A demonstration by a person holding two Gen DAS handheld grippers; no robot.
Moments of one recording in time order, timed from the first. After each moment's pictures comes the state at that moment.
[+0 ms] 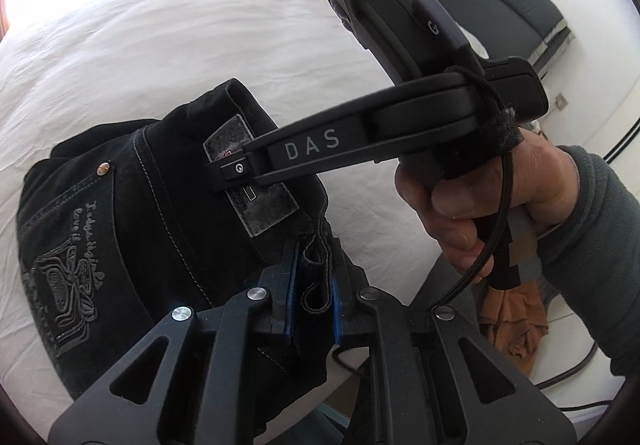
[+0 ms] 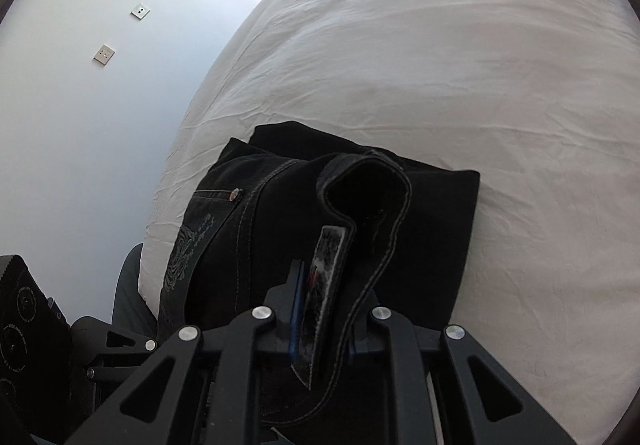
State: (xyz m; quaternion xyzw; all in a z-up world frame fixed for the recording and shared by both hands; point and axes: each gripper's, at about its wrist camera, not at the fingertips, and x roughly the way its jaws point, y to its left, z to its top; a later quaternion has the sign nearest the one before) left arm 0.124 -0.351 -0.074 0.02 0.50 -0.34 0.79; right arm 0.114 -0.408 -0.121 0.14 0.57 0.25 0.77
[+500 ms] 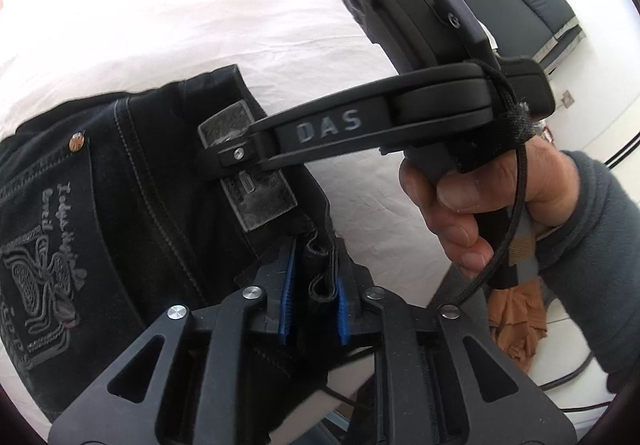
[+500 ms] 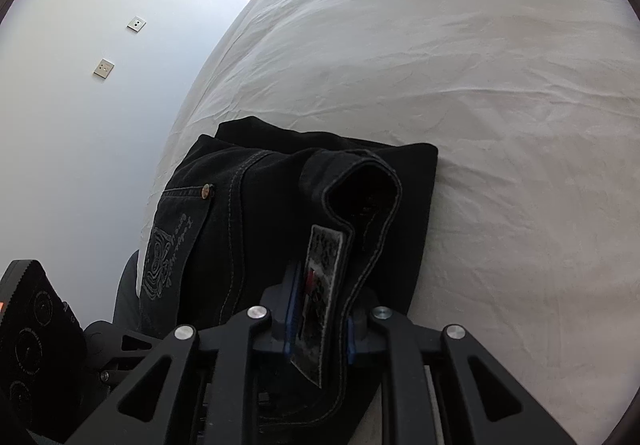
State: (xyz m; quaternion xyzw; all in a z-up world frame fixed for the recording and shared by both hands) left arm 0.132 -0.385 -0.106 0.01 0.54 -0.34 0.77; right arm 0.121 -0.440 -0.160 0.18 0.57 0.26 0.76
